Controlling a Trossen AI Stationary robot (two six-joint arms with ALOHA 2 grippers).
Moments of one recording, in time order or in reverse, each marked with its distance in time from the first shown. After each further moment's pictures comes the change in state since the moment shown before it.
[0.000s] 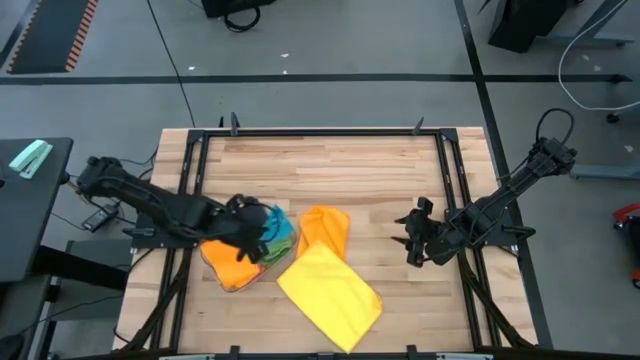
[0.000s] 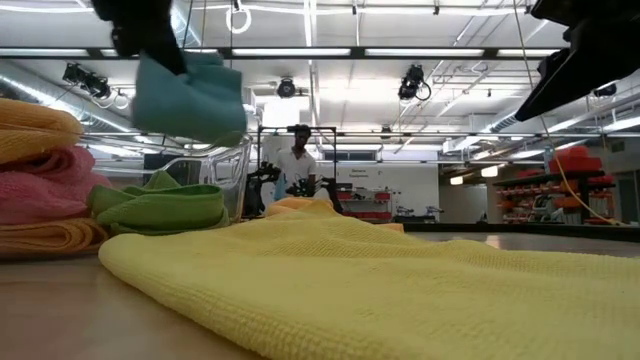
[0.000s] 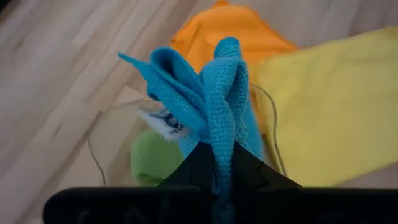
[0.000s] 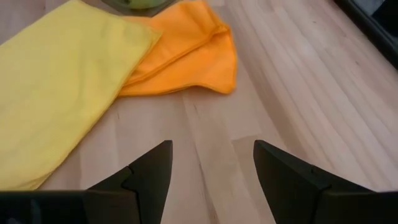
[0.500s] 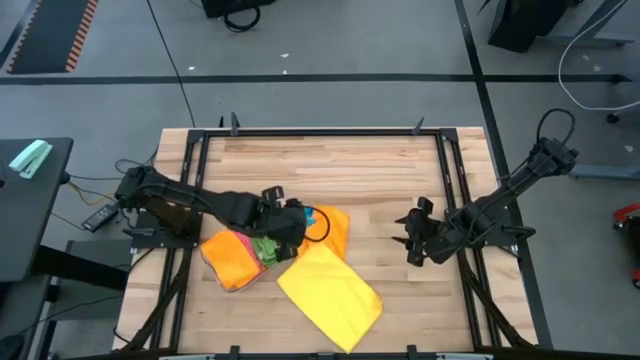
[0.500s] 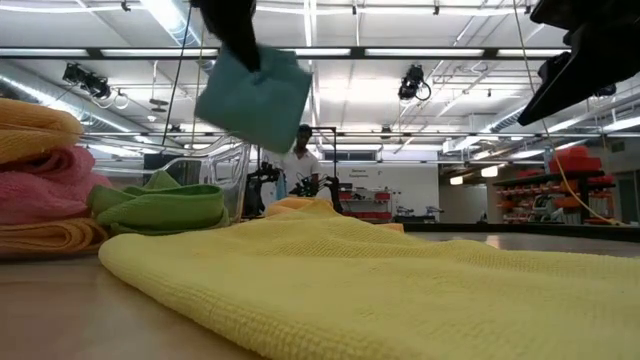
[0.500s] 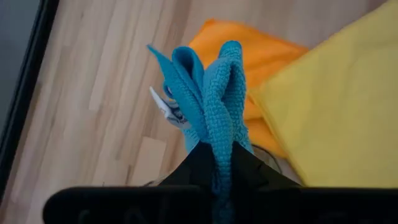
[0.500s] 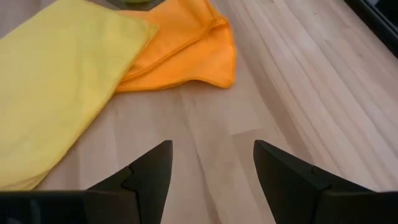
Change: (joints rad) left arm 0.116 0.387 0.460 -0.202 0.030 0.369; right arm -0.013 -0.002 0.000 -0.015 -0.026 0.016
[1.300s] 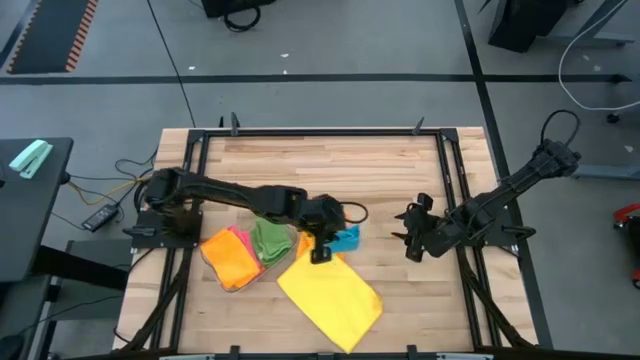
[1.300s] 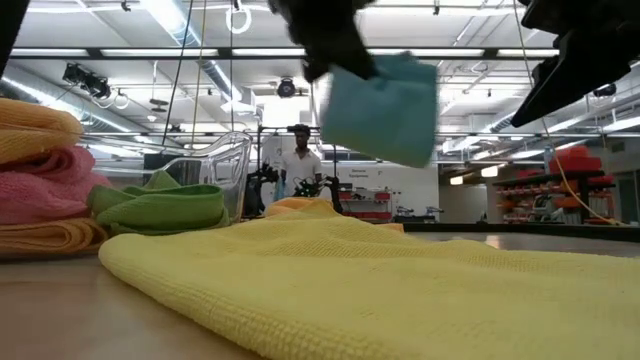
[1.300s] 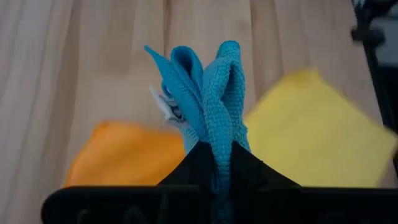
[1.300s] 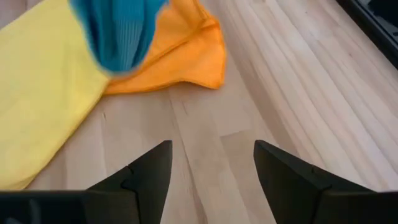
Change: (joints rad) left arm 0.137 0.206 0.043 0.494 0.433 0.243; right arm -0.059 -0.021 0.001 -0.007 -0.023 -0.044
